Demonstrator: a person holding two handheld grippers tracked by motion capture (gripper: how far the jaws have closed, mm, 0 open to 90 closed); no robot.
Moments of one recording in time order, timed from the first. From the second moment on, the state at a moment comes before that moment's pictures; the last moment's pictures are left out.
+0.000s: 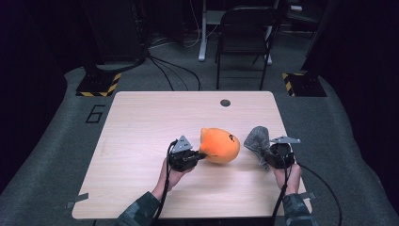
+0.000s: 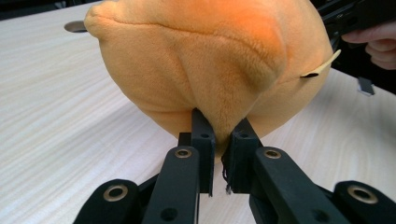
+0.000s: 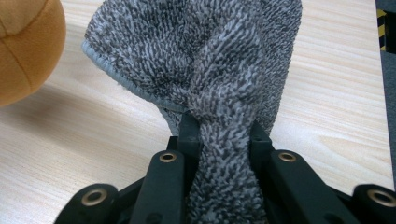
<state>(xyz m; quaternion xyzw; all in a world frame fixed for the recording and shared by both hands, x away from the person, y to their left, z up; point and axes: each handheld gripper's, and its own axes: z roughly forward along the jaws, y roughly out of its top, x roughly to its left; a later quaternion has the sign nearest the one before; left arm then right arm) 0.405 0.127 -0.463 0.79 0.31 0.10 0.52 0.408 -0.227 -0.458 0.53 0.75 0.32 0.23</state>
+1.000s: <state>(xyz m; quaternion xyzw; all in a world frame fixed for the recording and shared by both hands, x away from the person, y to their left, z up) 0.416 0.127 -0.483 0.80 0.37 0.03 0.48 0.404 -0.218 -0.448 0.52 0.75 0.33 0.23</state>
